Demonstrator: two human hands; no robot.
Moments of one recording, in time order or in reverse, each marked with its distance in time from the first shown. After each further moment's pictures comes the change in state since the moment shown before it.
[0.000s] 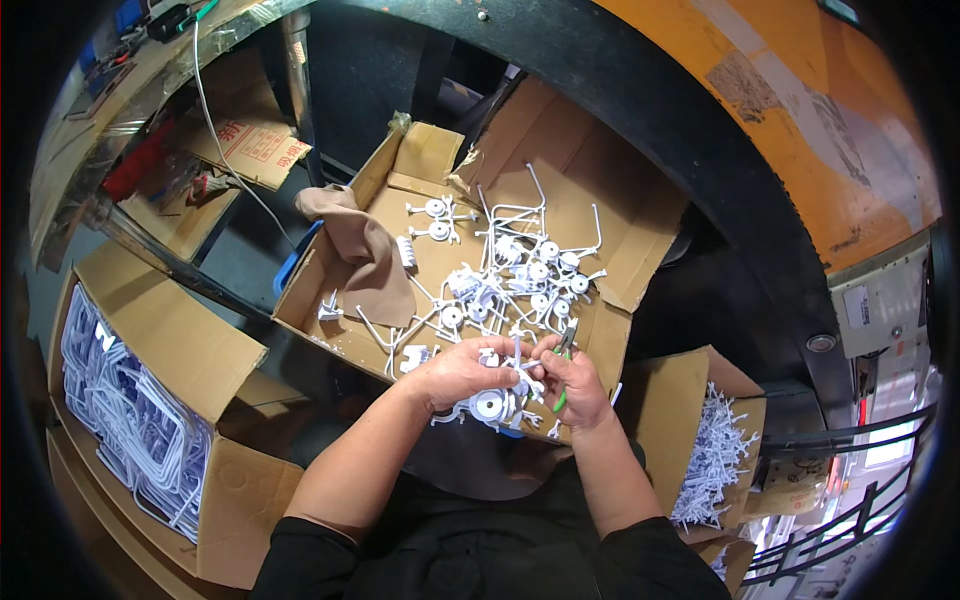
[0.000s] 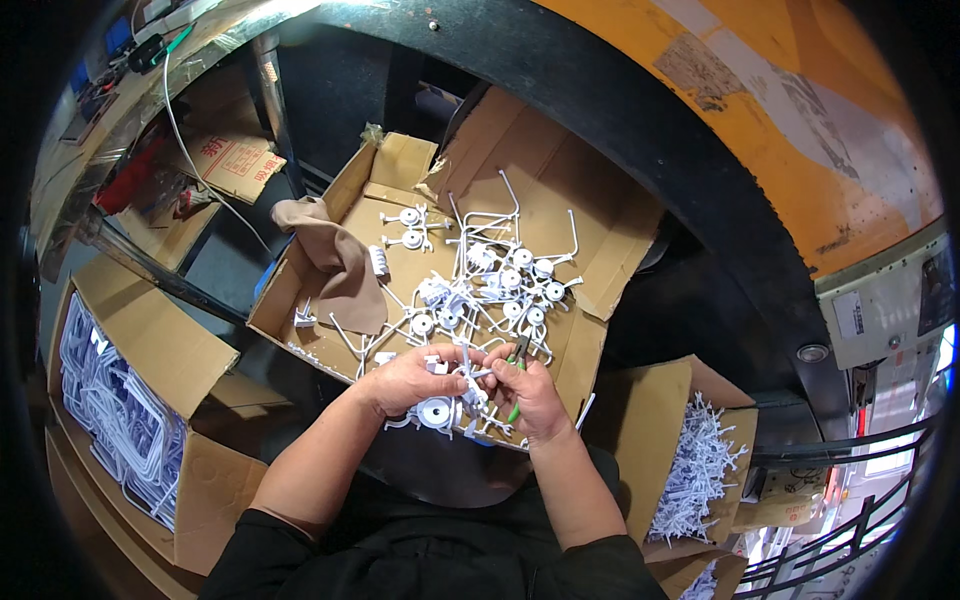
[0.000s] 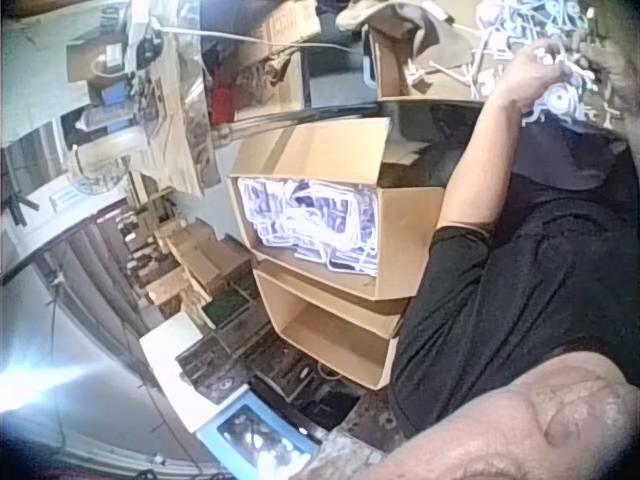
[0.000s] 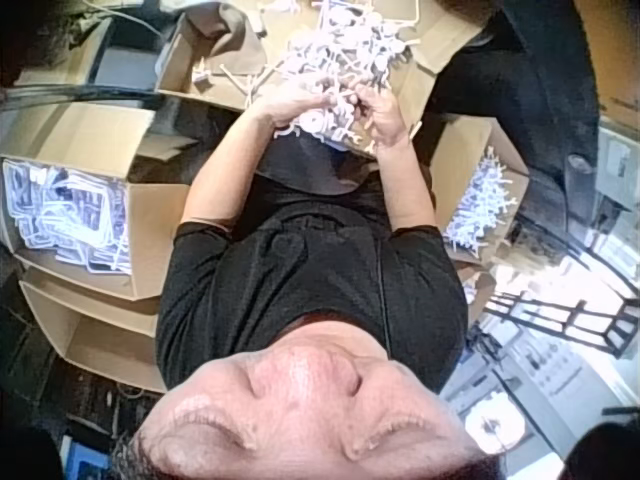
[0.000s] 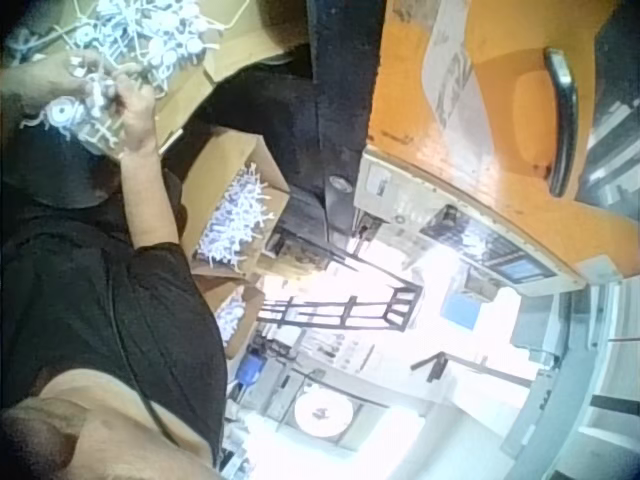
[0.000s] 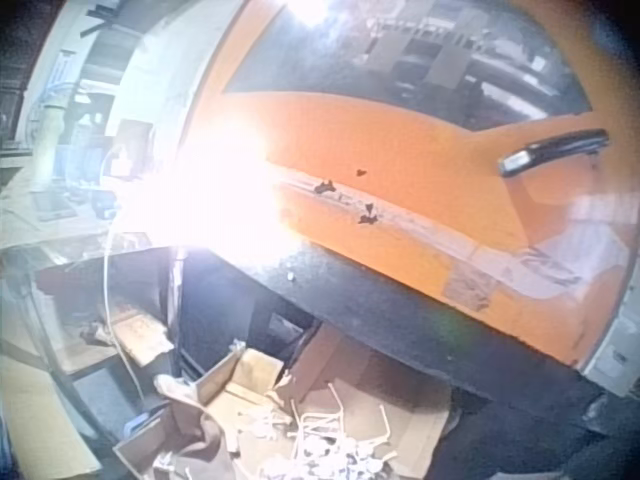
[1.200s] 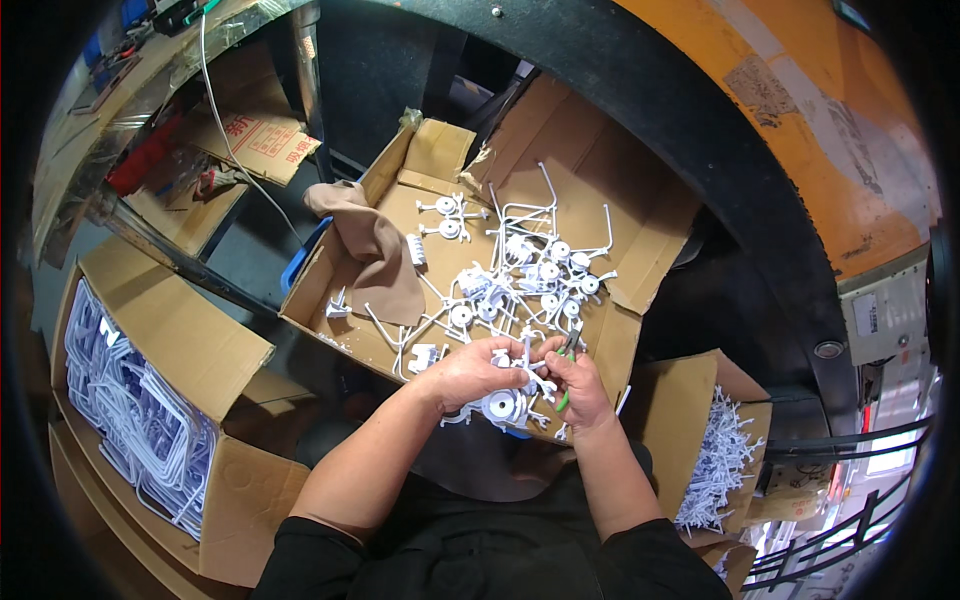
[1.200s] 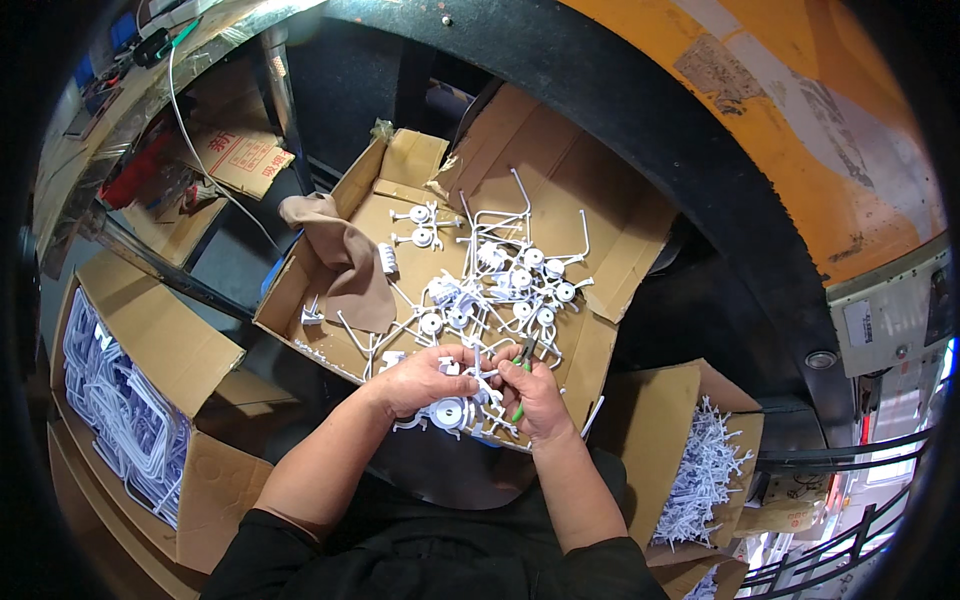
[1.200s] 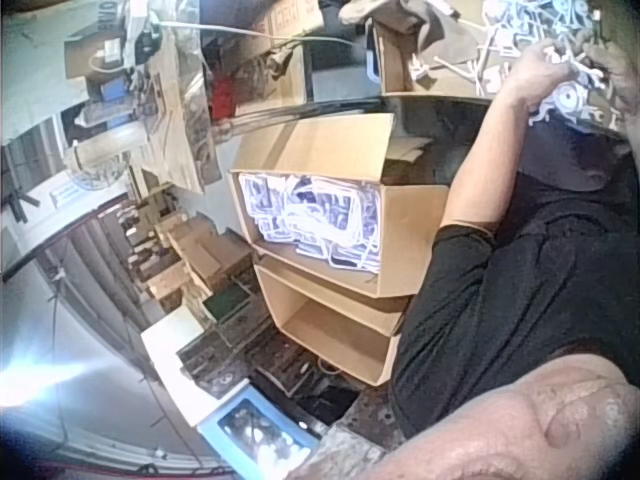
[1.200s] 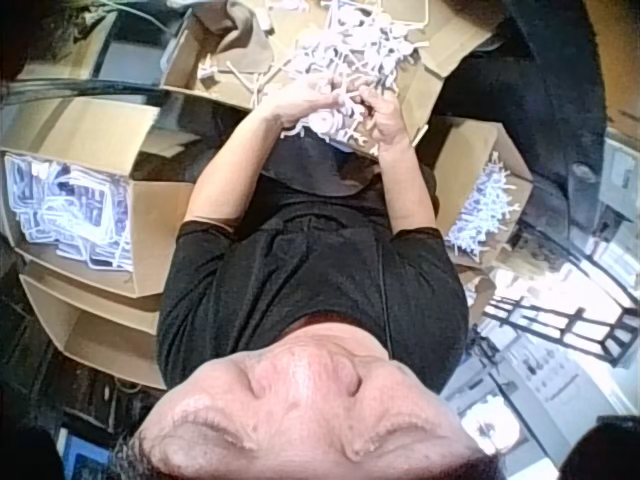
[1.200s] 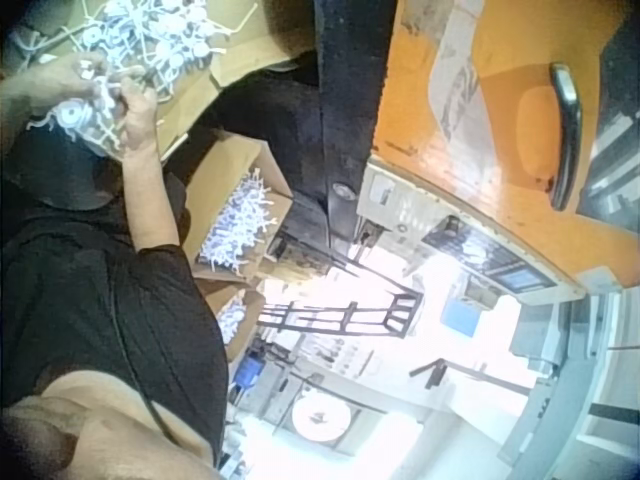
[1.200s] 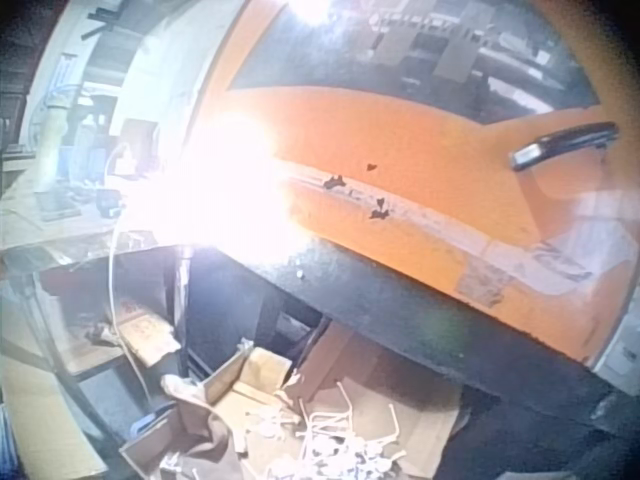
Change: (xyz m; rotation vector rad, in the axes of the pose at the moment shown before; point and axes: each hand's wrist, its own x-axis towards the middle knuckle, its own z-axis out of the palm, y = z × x) left_hand 0.003 -0.007 -0.002 0.054 0.149 -0.079; right_hand 0.008 0.010 -0.003 -0.027 0.073 -0.009
